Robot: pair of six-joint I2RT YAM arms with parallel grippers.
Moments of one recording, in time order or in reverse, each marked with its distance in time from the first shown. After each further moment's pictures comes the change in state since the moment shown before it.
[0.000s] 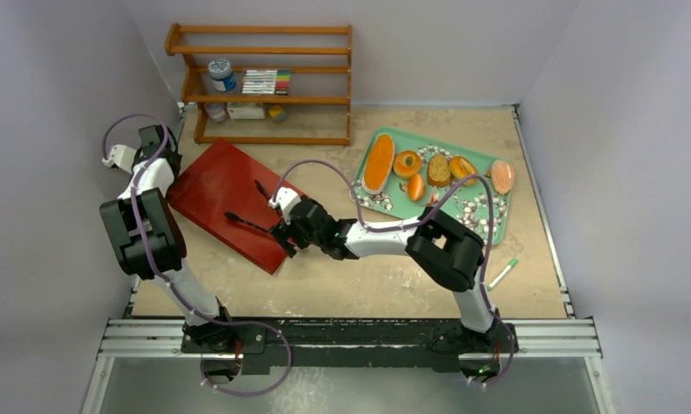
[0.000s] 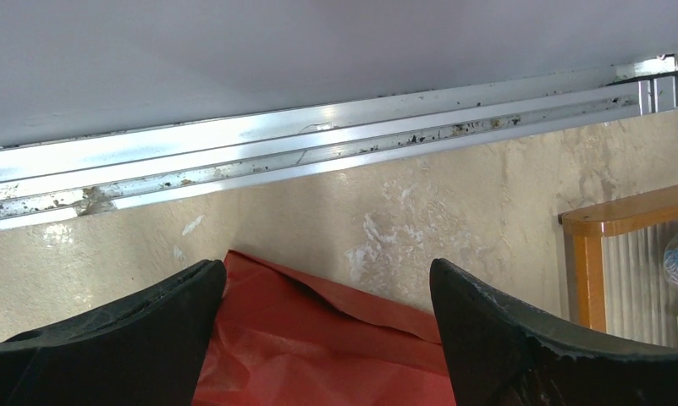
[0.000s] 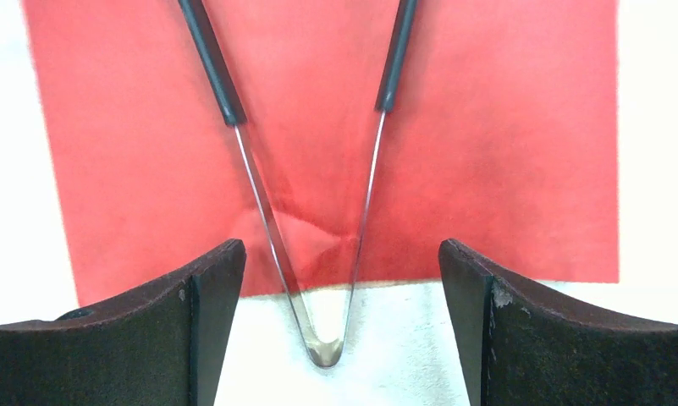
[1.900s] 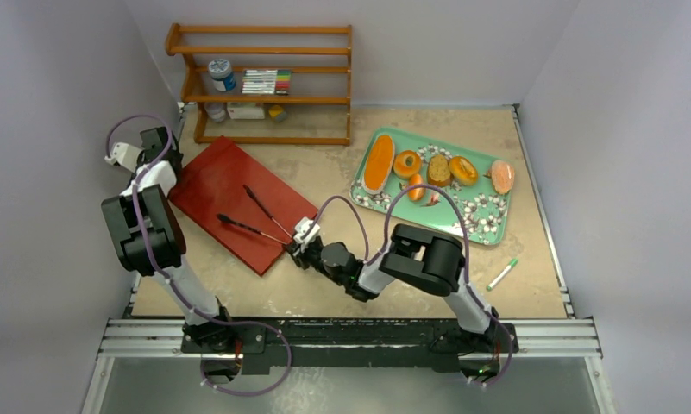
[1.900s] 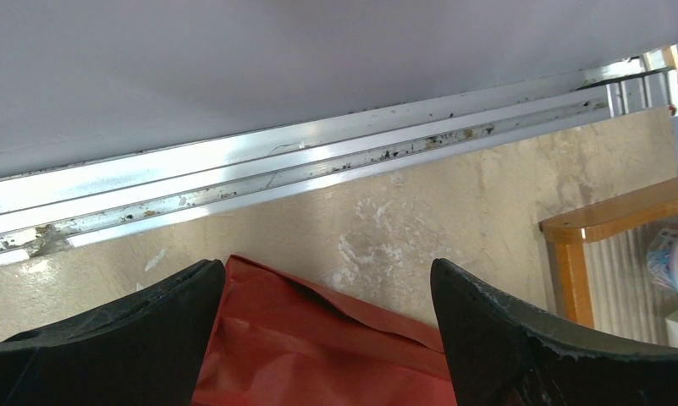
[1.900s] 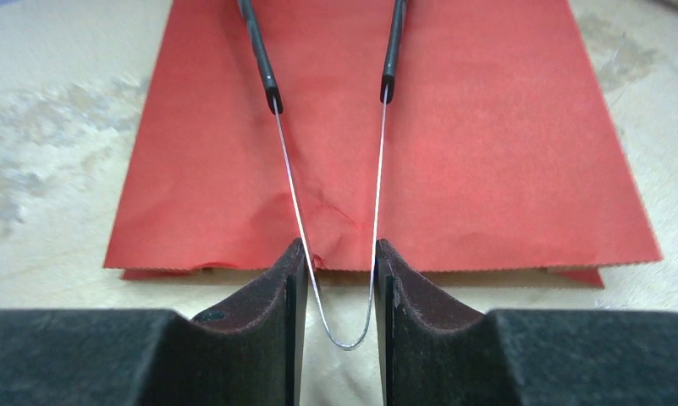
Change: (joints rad) left arm -0.002 0.020 -0.032 0.147 0.005 0.068; right arm 0.100 0.120 -0.437 1.093 0.115 -0.040
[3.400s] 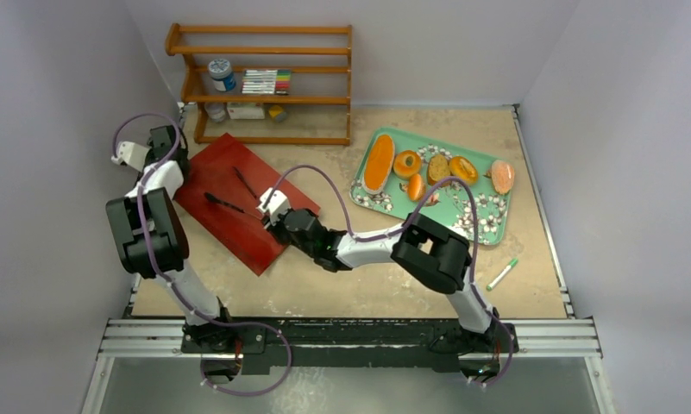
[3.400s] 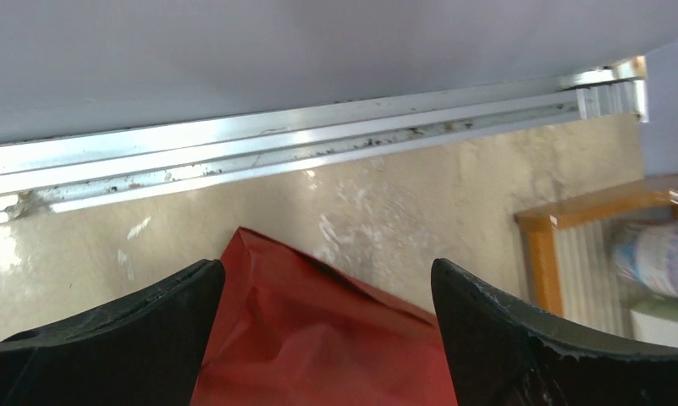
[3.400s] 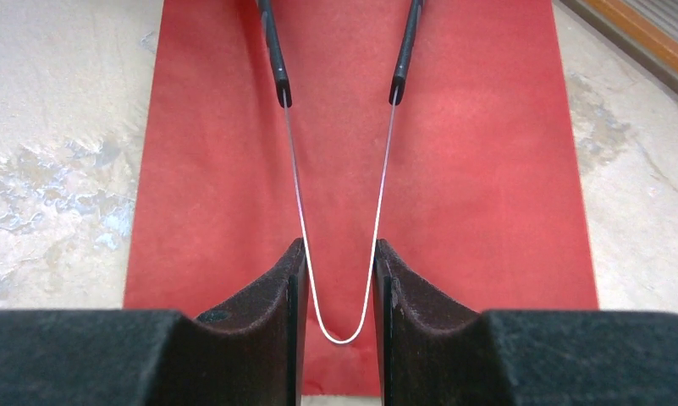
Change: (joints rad) left arm -0.037 0.010 -0.004 -0.010 -0.037 -0.088; right arm -0.035 -0.044 0.426 -0.623 -0.008 -0.052
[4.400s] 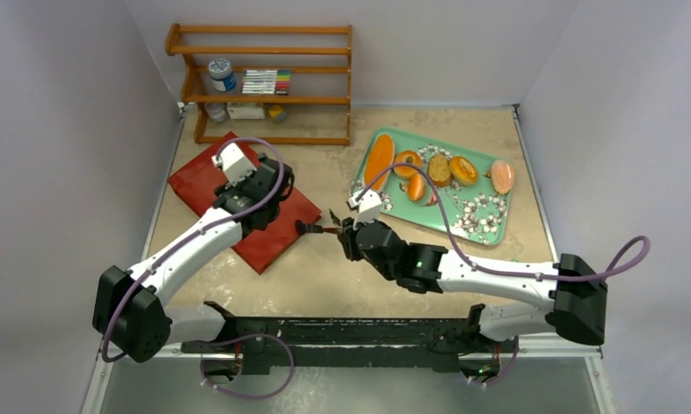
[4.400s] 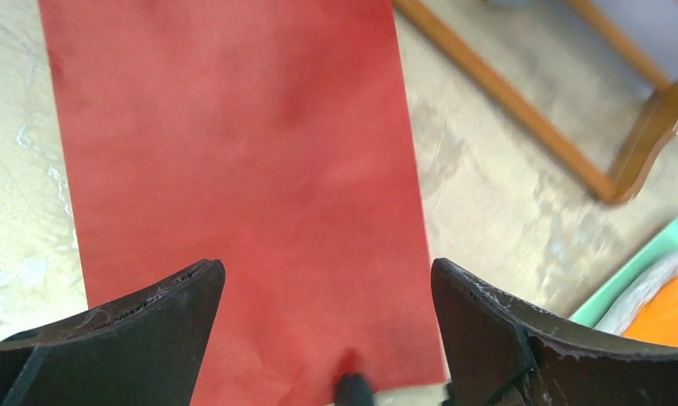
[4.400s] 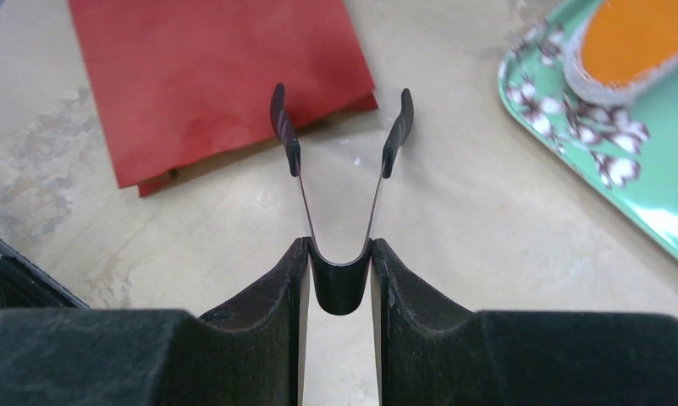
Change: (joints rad) left arm -0.852 -0.573 -0.250 -0.302 -0.315 -0.025; right arm 0.039 -0.857 -0.476 -0.597 0.264 0.429
